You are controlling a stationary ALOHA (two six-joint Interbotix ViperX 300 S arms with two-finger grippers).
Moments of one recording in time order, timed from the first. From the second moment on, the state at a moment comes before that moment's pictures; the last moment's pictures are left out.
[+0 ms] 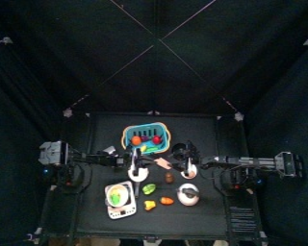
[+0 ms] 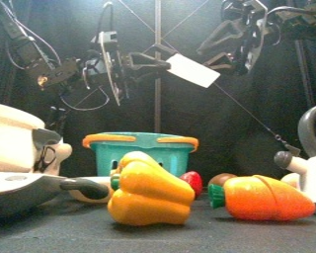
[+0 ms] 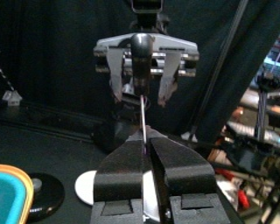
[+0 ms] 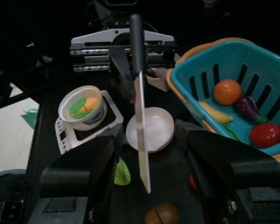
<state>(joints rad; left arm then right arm) 0.14 0.02 0.82 0.19 -1.01 -0.34 -0.15 -0.56 0.83 -1.28 -0.02 1.60</state>
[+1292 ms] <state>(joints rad) 0.12 0.02 0.73 0.06 -0.63 -0.14 -0.08 -0.52 0.71 -0.95 0.38 1.59</state>
